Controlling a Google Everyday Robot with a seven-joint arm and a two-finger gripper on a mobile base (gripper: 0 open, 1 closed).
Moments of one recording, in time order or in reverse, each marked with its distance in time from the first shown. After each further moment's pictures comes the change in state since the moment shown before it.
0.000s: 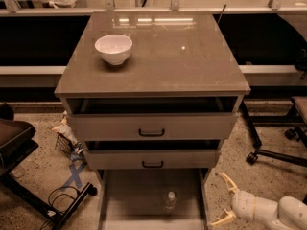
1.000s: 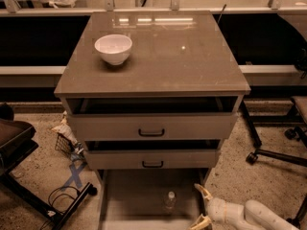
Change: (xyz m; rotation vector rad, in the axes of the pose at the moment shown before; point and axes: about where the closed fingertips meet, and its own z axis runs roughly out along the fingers) arm 0.107 0.027 0.100 -0.108 -0.059 0.108
